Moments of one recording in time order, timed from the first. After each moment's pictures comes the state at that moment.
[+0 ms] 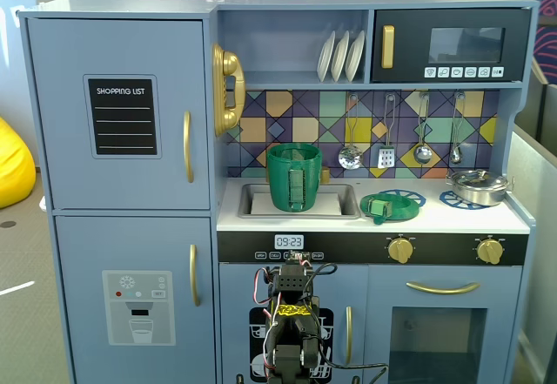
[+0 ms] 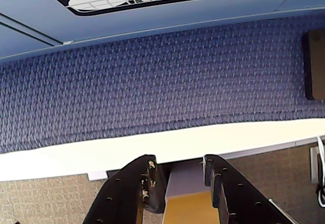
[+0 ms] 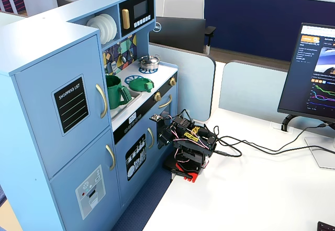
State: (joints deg) arm 1.3 182.5 170.7 78.3 -88.9
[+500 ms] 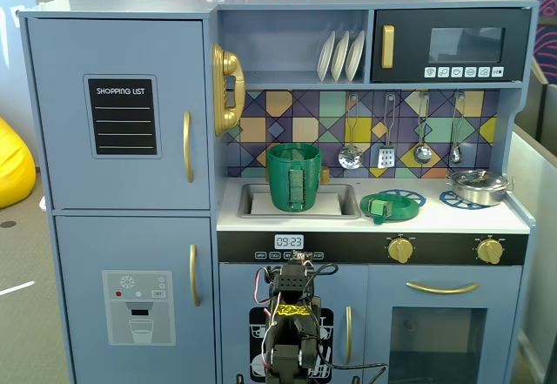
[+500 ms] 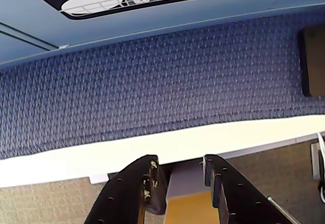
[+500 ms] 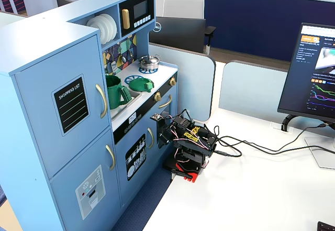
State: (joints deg) arm 3.0 182.5 170.7 78.3 -88.1
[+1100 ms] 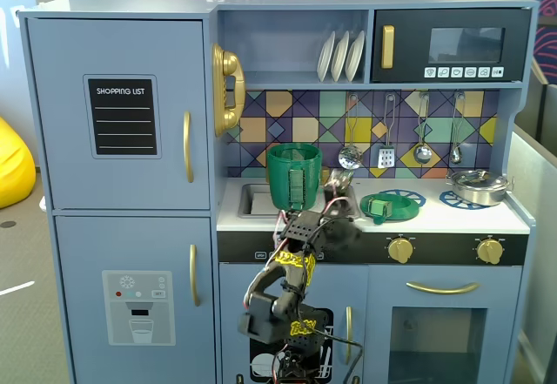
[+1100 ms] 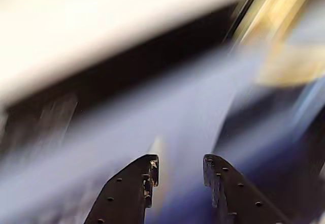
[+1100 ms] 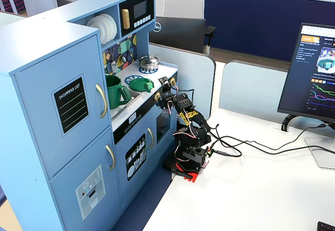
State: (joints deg) arm 30.1 153.9 129.7 48.4 -95.6
